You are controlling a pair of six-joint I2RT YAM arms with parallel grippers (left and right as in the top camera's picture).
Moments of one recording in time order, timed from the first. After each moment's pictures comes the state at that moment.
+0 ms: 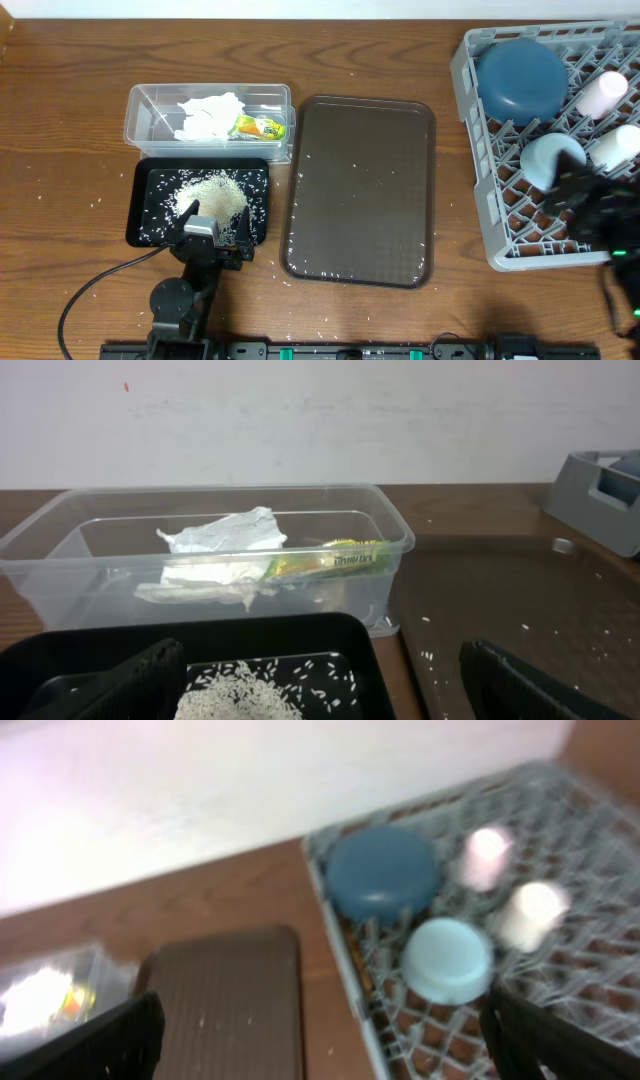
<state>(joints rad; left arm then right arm) -0.10 0.02 0.02 -0.11 0.07 -0.06 -0.02 0.81 1.42 -1.07 0.01 0.25</state>
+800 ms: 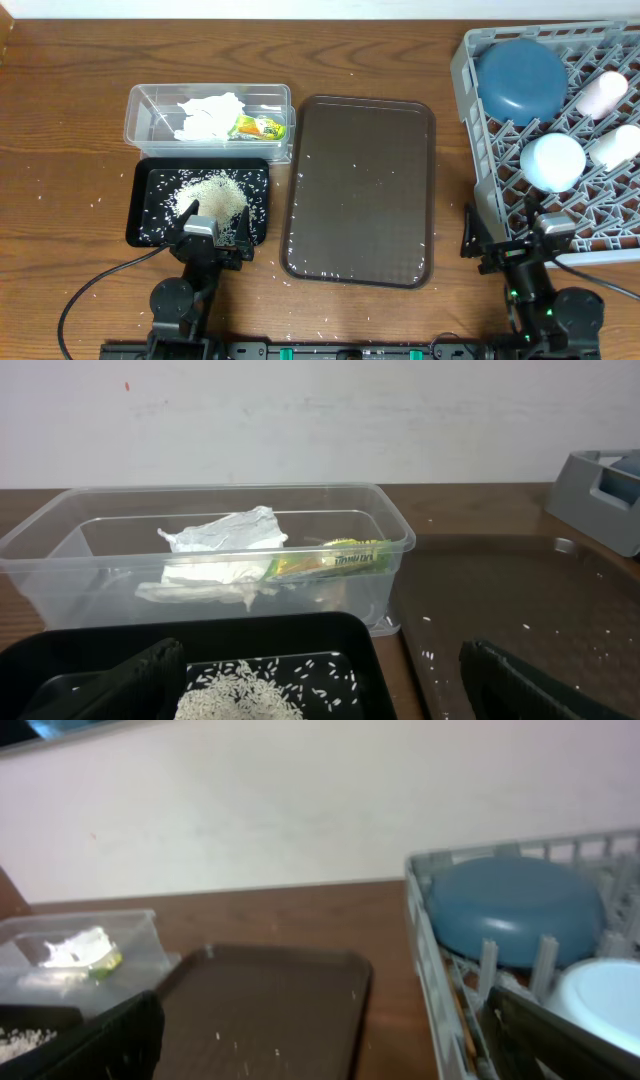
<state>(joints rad) -0.10 0.02 0.02 -0.11 0.07 -0.06 0.01 0.09 0.25 -0.20 -0.22 0.20</state>
